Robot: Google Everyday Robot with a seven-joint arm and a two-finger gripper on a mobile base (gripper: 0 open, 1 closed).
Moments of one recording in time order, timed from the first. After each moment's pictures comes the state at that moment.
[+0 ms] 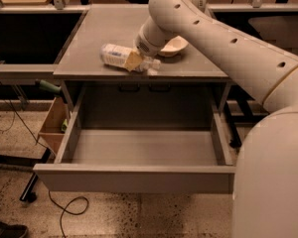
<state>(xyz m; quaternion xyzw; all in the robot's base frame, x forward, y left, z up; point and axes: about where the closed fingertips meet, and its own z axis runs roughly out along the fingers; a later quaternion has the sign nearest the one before) 0.759 0.033 0.851 -0.48 0.81 0.05 0.34</state>
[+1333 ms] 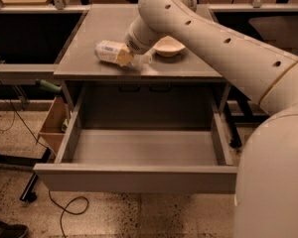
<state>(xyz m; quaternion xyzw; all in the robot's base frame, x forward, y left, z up) 0.757 0.067 0.868 -0.49 0.79 0.05 0.37</state>
